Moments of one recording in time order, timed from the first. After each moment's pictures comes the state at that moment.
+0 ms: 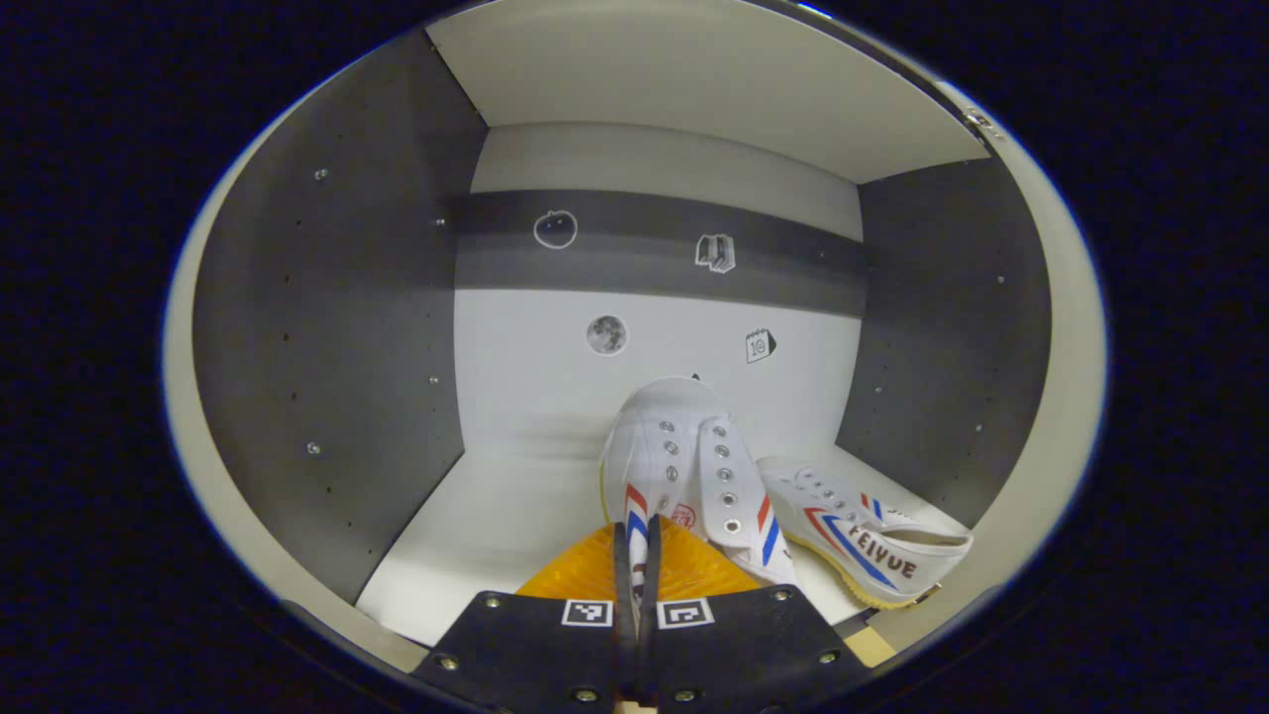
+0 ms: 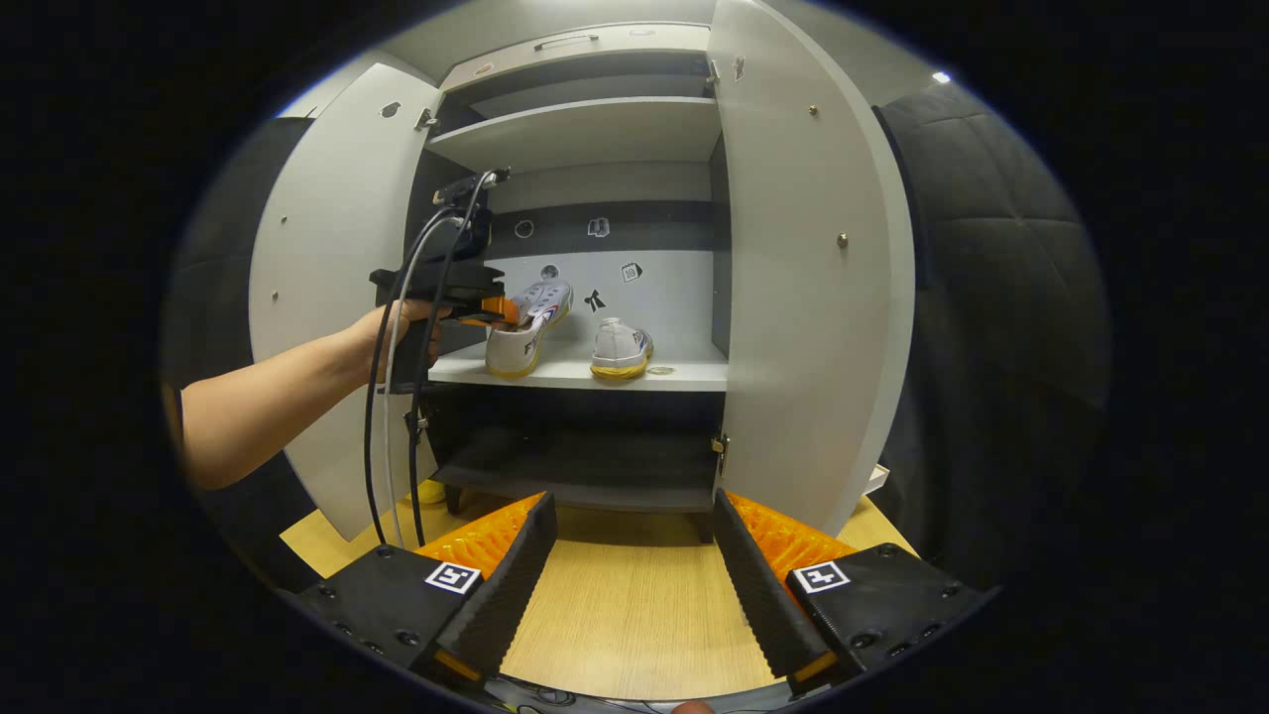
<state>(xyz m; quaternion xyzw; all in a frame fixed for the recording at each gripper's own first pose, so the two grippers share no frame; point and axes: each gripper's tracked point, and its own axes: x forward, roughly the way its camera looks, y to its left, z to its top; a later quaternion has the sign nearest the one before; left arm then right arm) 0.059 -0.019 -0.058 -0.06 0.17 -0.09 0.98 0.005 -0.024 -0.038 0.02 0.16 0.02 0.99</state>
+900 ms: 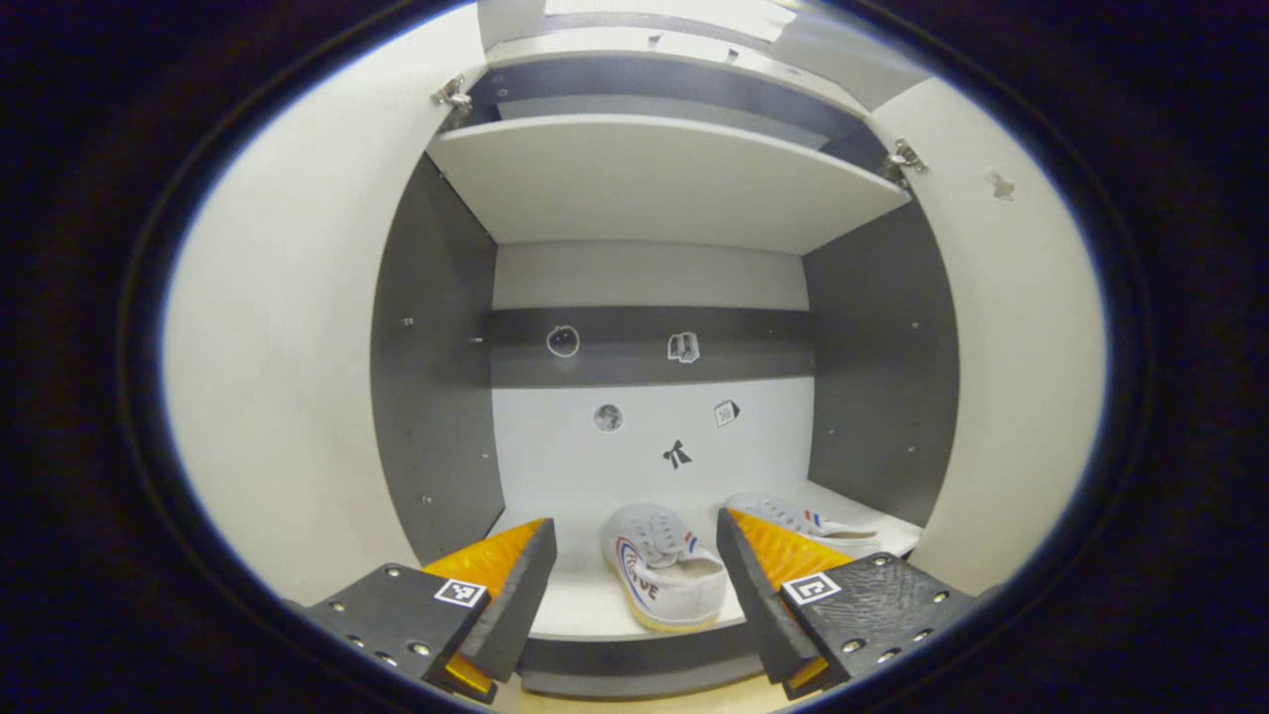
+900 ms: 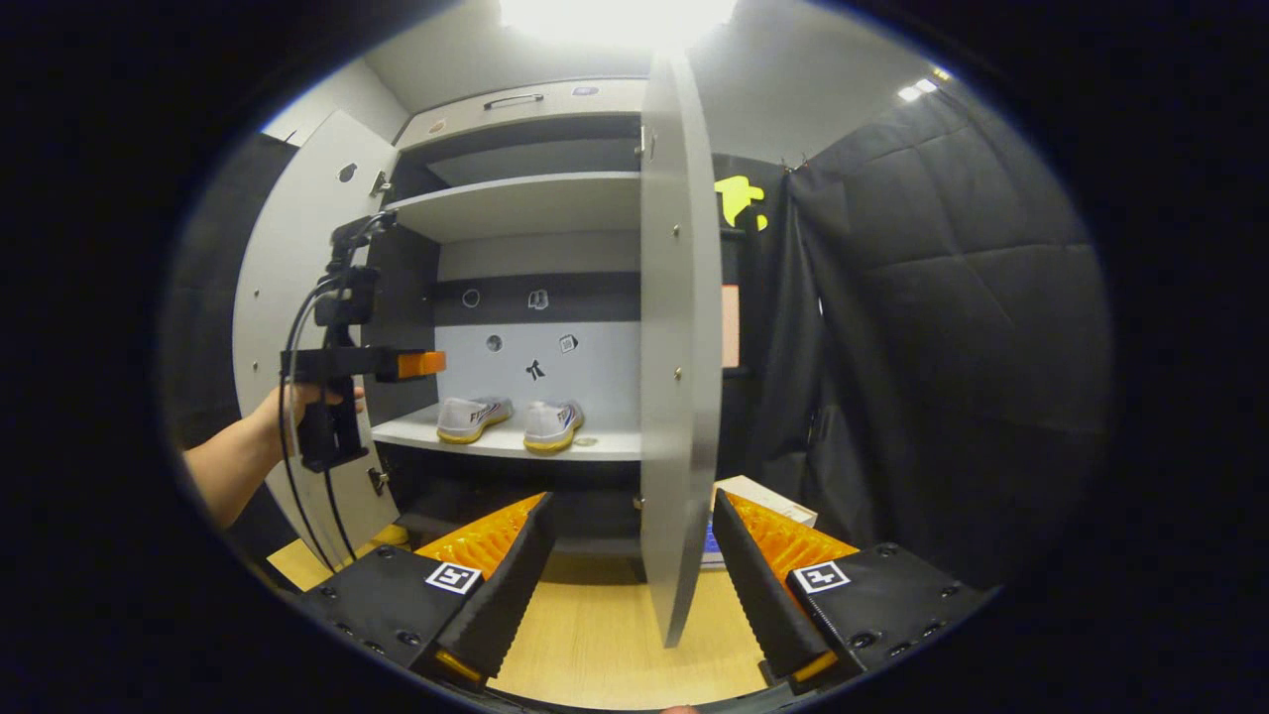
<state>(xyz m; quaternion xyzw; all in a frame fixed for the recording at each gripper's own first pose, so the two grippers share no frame) -0.079 -0.003 0.055 -0.02 0.03 -0.09 0.99 -0.026 -0.102 0.048 0.02 0.07 -0.06 1.00</state>
